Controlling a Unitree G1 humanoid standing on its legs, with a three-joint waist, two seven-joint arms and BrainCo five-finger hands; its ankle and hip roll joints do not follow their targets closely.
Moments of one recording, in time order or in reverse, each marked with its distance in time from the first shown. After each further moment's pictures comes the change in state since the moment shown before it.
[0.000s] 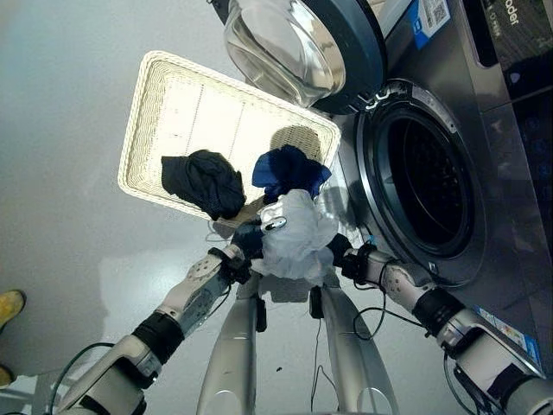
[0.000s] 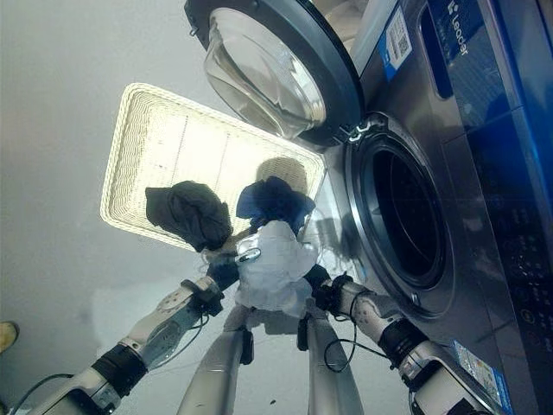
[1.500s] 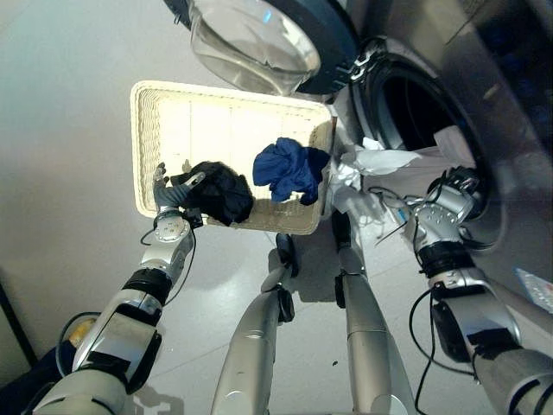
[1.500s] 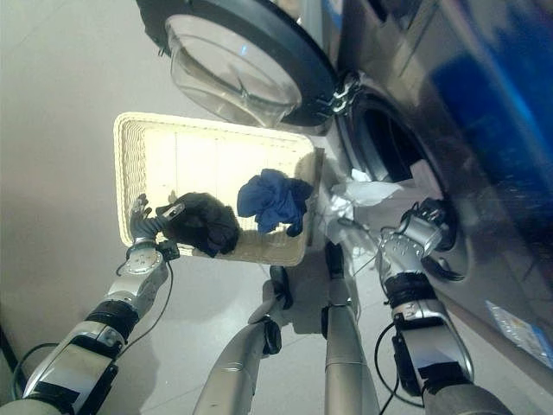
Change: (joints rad) left arm -0.288 0.061 0.245 0.564 0.420 0.059 0.715; right arm -0.288 -0.023 -0.603 0.180 0.519 -1.283 -0.703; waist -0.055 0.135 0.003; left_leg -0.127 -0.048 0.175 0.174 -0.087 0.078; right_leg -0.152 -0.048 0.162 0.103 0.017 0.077
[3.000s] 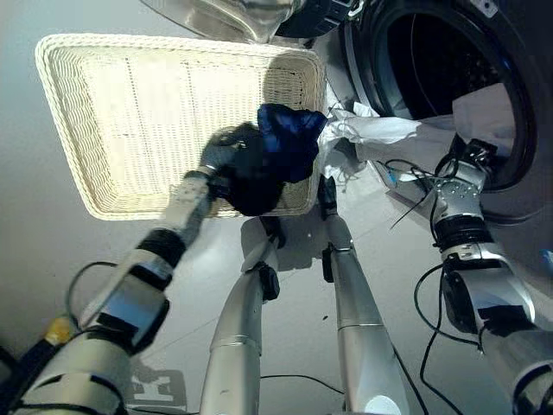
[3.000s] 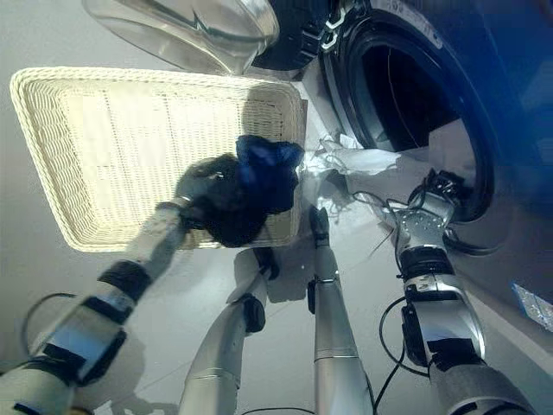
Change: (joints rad) left arm -0.139 -0.091 -0.124 -0.087 -0.271 -0.157 -0.443; right arm -0.077 0.038 -0.079 0.079 0.316 0.285 0.294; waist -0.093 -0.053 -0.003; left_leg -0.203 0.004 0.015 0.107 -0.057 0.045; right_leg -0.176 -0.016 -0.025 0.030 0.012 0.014
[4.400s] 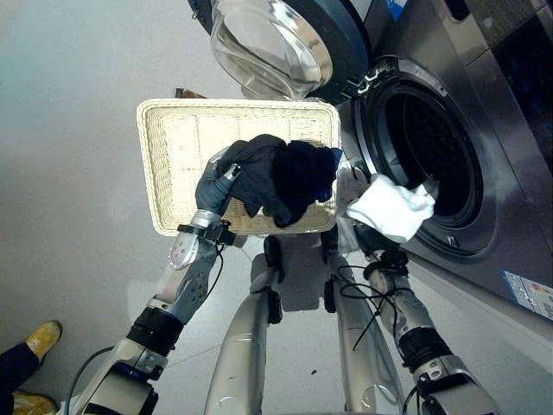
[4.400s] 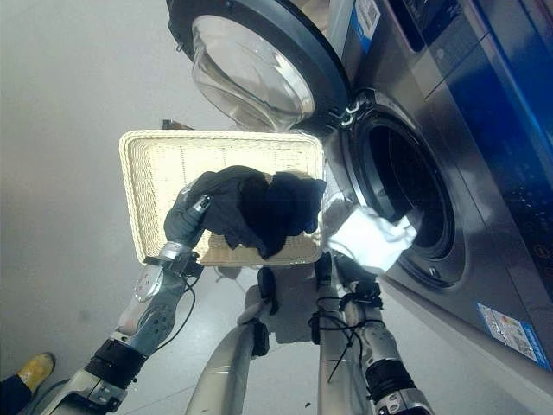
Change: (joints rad) left arm 0.460 -0.018 0.132 -0.687 -0.075 -0.122 -0.179; right arm 0.646 0.293 0.271 -0.379 0.098 0.506 0.344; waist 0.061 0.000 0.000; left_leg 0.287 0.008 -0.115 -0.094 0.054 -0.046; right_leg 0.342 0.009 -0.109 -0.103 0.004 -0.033
